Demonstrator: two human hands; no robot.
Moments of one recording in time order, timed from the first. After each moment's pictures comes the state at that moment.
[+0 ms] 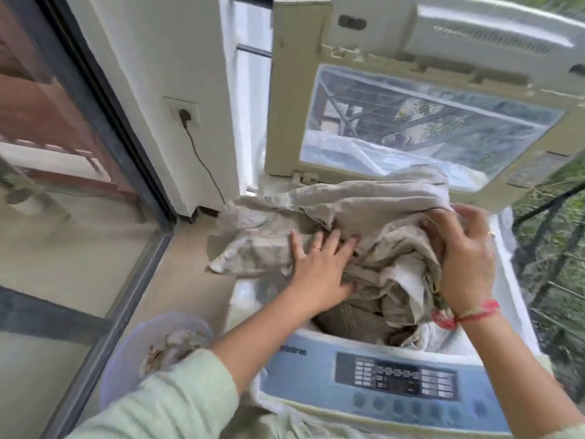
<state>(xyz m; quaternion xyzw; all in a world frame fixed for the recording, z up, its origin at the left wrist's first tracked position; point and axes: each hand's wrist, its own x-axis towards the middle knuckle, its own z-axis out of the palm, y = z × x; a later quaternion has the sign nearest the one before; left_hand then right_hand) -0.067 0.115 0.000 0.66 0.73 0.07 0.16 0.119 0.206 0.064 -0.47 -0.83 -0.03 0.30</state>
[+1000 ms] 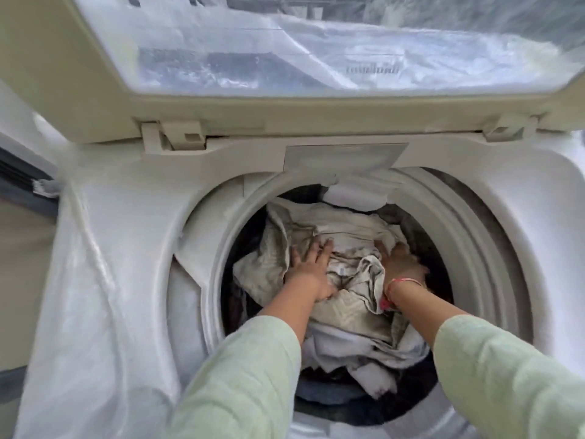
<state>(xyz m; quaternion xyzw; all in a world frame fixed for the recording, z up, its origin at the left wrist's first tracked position) -0.014 0.281 -0.267 0.60 0.66 -0.15 0.43 0.144 0.333 -0.245 -0.64 -0.67 0.14 -0.35</state>
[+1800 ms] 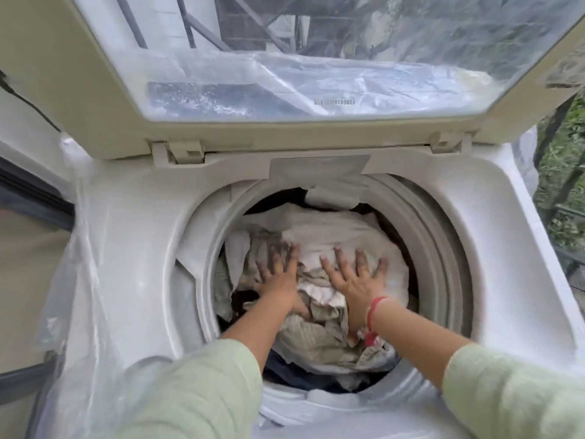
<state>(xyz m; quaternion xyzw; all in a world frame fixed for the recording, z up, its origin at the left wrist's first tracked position) -0.027 0.237 -0.223 0.51 0.72 -0.17 0.43 0.130 0.266 -0.179 -0.42 -0.80 0.10 -0.42</state>
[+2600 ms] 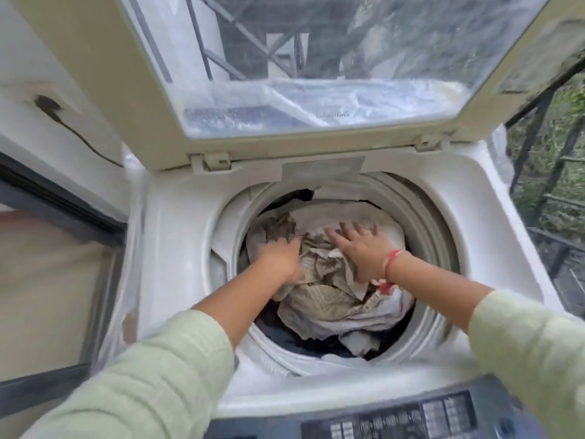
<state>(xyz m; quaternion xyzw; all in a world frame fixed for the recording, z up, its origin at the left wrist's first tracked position) -0.061 0.242 -0.122 0.63 0.68 -0.25 0.29 0.112 0.293 -0.107 -0.40 -0.85 0.10 -0.34</state>
